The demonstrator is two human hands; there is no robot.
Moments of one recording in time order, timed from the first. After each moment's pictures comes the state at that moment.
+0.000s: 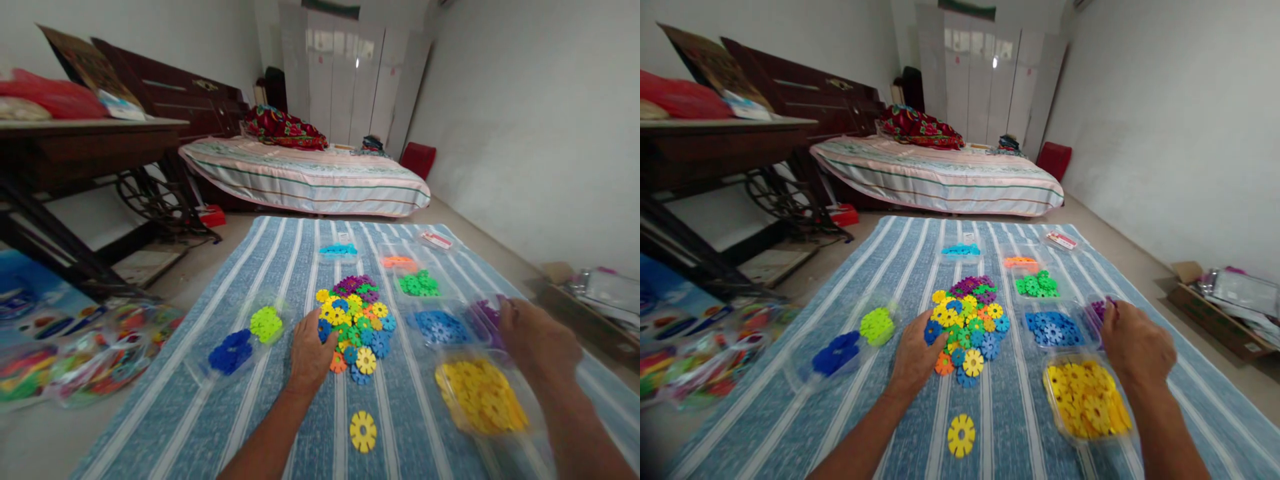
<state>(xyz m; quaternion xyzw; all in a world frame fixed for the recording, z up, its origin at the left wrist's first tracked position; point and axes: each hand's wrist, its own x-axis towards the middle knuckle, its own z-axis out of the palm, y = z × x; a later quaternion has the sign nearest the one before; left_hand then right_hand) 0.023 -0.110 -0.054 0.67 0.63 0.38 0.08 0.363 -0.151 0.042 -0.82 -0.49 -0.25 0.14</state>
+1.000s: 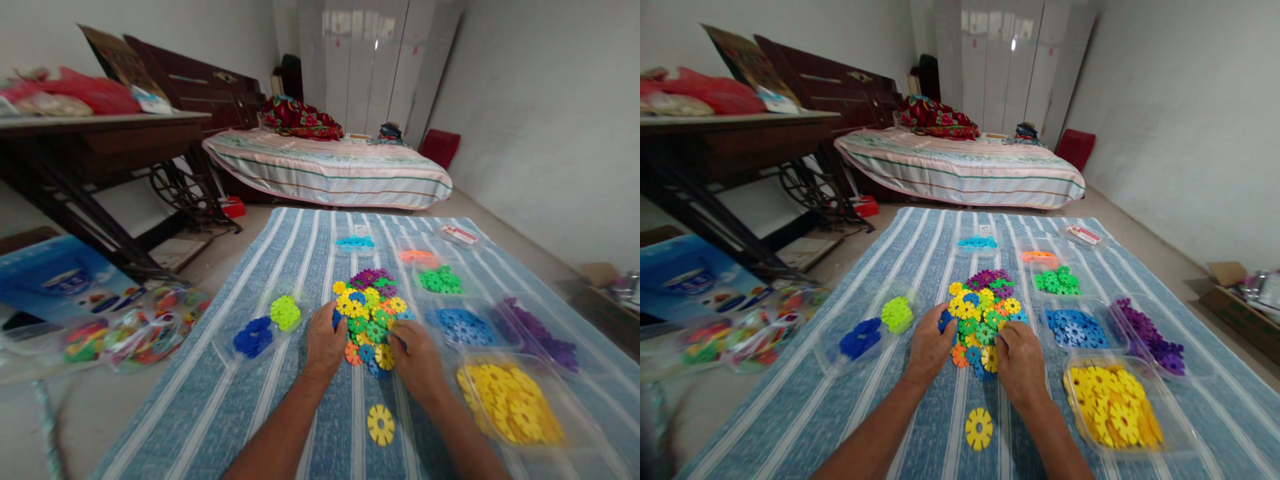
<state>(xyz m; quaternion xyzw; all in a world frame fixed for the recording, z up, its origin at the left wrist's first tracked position) 0.023 -0.112 -0.052 0.64 0.65 0.39 0.10 0.209 -0.146 -0.042 -0.59 -0.72 0.07 0.35</state>
